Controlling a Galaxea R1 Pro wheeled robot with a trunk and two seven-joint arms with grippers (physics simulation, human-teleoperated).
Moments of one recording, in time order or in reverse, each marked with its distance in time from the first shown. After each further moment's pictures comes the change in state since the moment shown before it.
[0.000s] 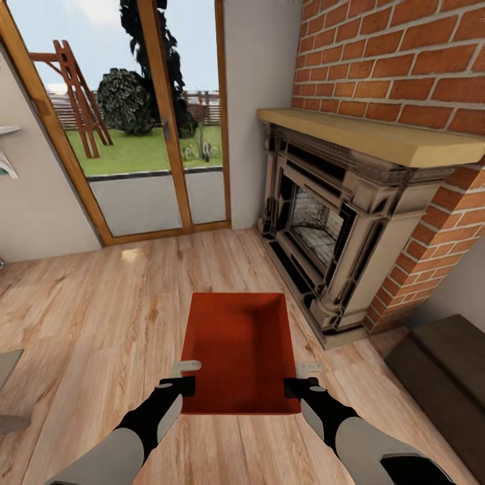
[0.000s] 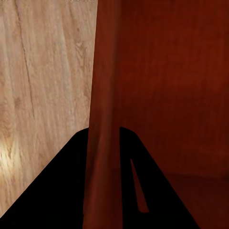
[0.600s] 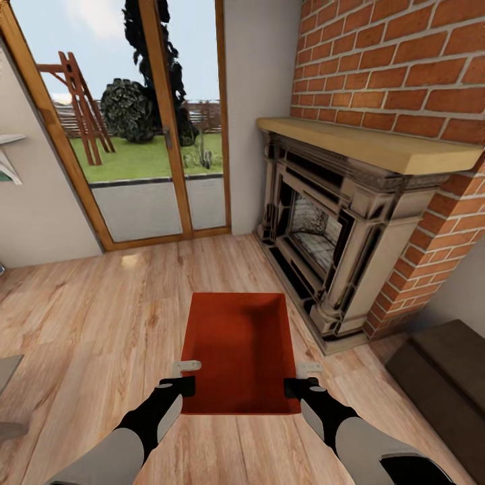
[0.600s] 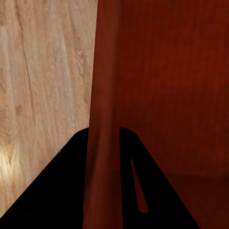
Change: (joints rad) left arm 0.000 0.000 0.000 0.002 0.000 -0.001 0.000; right arm 0.000 0.000 0.000 0.001 0.000 0.000 0.000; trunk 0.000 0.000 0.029
